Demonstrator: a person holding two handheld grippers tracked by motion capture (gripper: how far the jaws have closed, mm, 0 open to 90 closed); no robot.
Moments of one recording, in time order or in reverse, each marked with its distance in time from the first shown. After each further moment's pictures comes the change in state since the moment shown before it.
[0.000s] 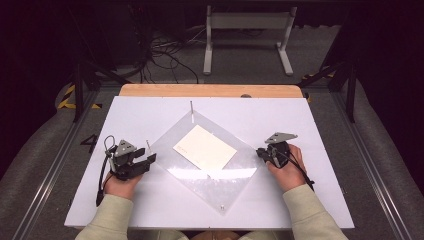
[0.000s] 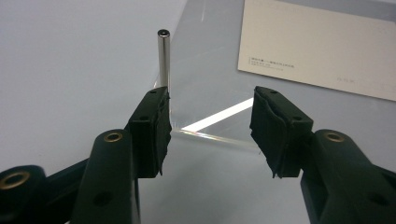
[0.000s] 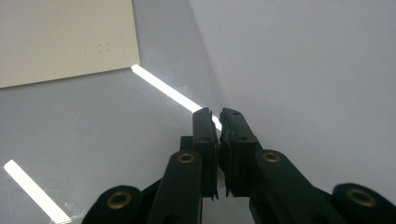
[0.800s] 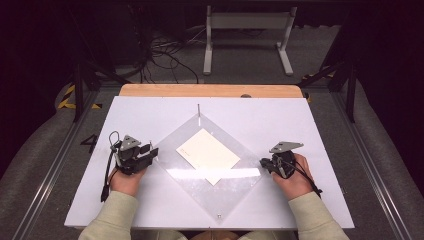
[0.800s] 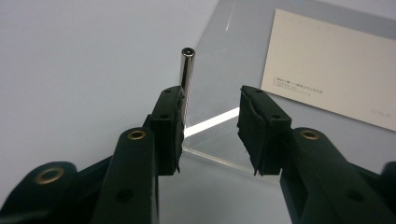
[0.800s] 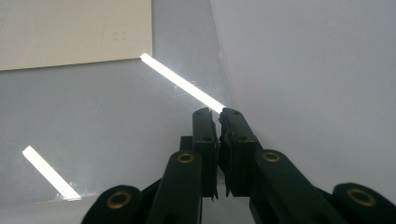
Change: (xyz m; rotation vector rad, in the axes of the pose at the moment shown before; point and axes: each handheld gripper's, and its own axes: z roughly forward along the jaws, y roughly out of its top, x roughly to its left) left arm -0.001 0.013 0.020 0.005 0.033 -0.009; right arm 0.012 -0.018 -0.023 0.041 0.045 0.014
